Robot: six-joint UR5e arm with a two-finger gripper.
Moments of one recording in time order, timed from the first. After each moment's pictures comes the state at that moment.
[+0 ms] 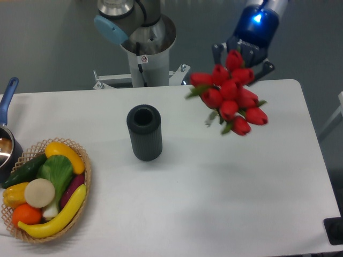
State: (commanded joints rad) arm 2.95 -1.60 -1.72 -1.09 0.74 1.26
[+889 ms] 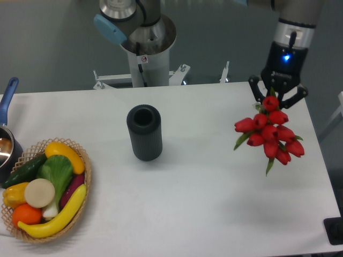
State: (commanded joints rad) arm 2.90 -1.80 -1.55 -1.09 1.12 1.26
